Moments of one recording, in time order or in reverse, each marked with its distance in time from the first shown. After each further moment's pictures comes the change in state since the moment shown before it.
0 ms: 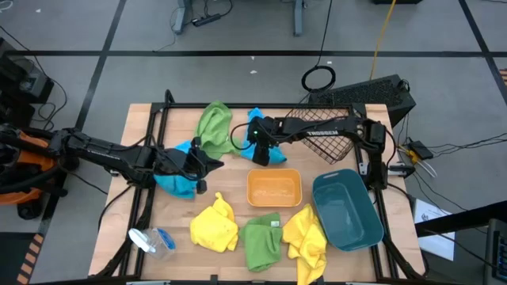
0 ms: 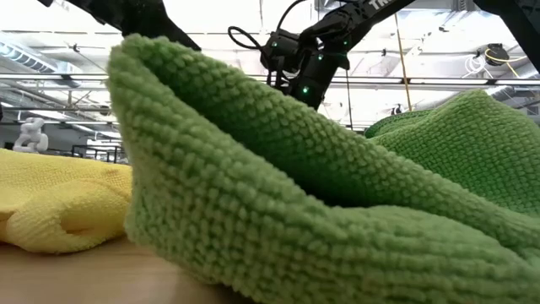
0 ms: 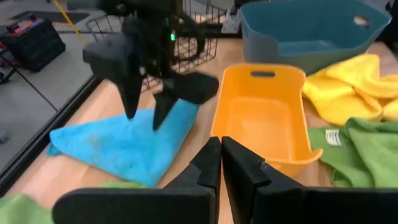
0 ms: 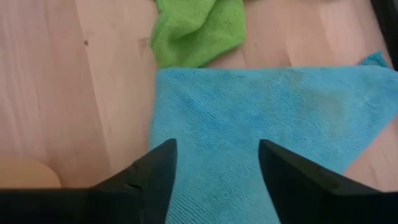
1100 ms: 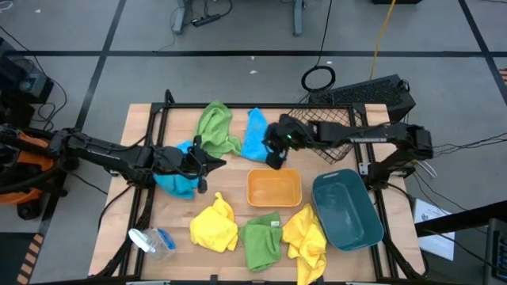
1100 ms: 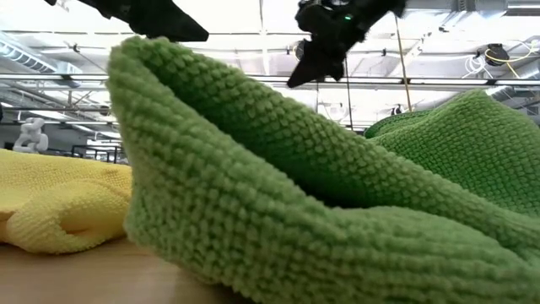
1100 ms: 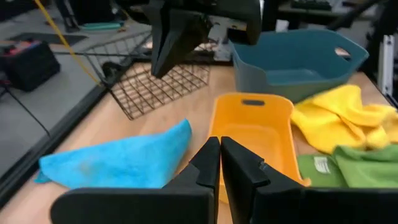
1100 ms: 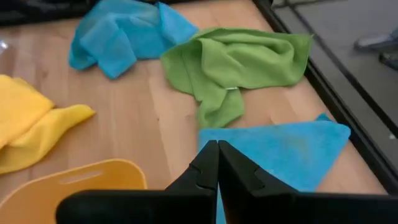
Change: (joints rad) left arm 0.000 0.003 0.000 0.099 0.007 0.029; right arm 0.108 -0.427 -0.228 0.164 0.048 0.124
